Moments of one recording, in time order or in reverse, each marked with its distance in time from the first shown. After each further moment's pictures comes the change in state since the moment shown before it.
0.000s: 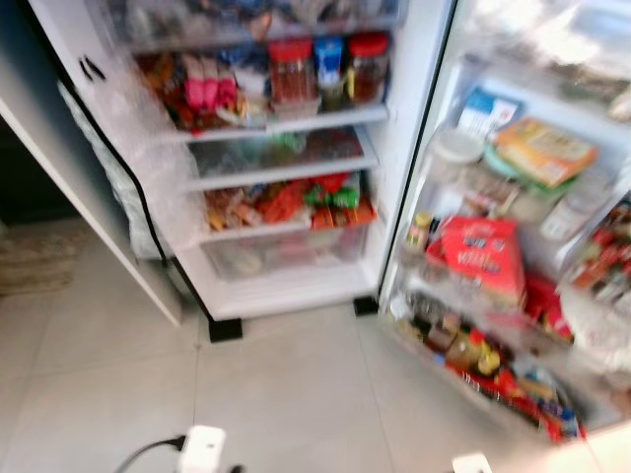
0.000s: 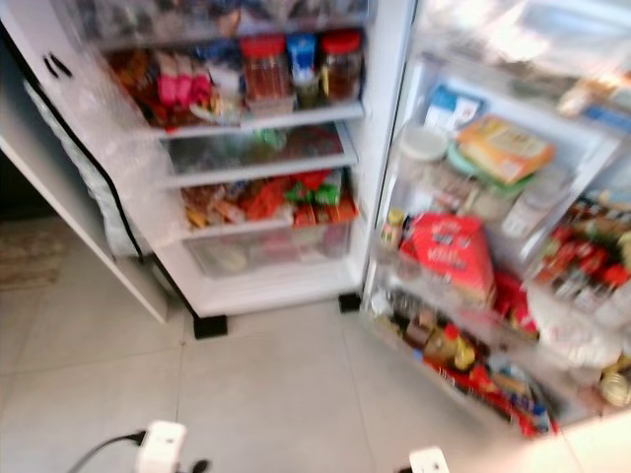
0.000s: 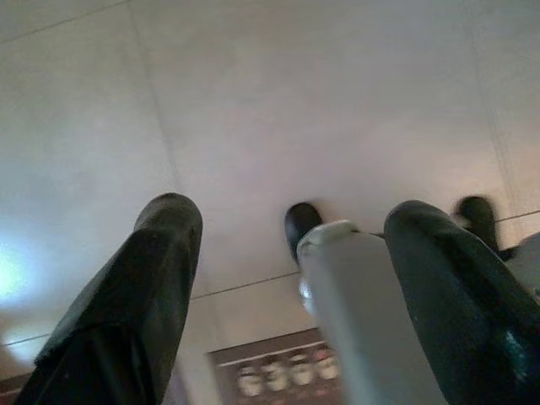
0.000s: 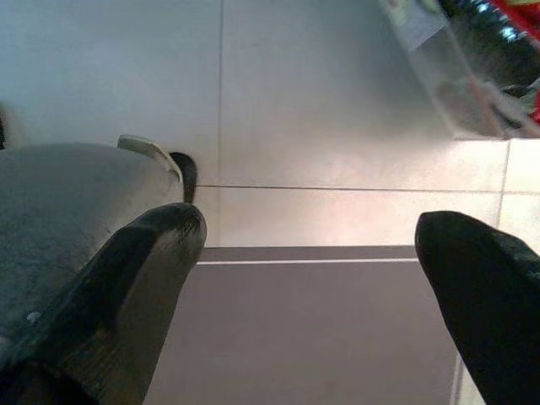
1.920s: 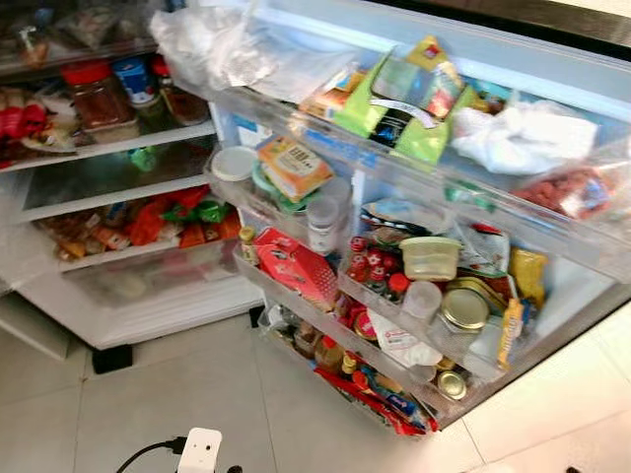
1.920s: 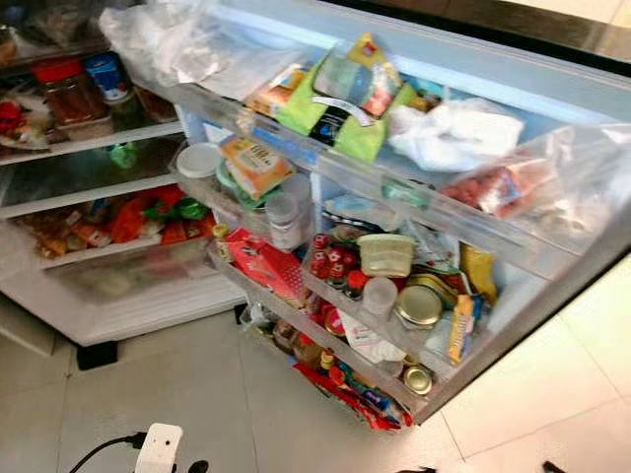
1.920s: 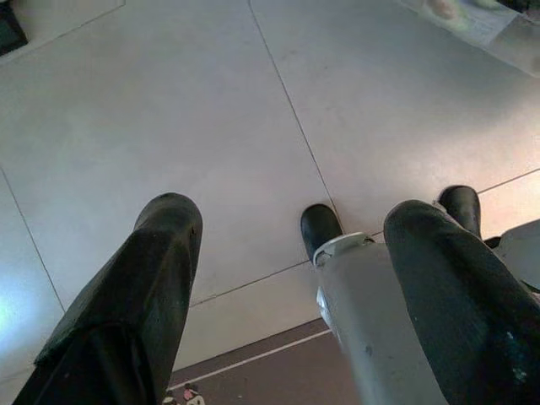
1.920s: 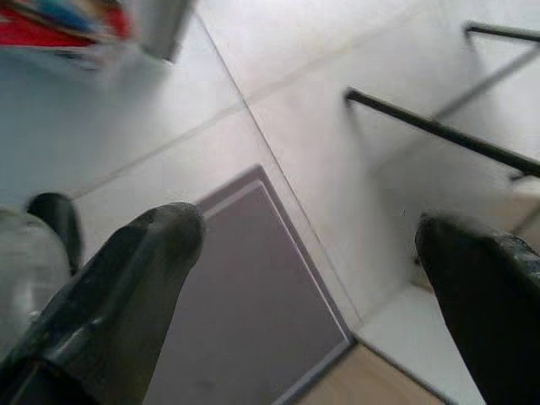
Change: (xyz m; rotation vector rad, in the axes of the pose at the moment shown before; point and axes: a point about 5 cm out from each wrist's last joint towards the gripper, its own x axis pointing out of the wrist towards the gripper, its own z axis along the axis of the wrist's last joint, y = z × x) left arm -0.001 0.008 -0.001 0.001 -0.003 0.023; right arm -0.006 -0.017 -0.011 0.313 0.034 -0.408
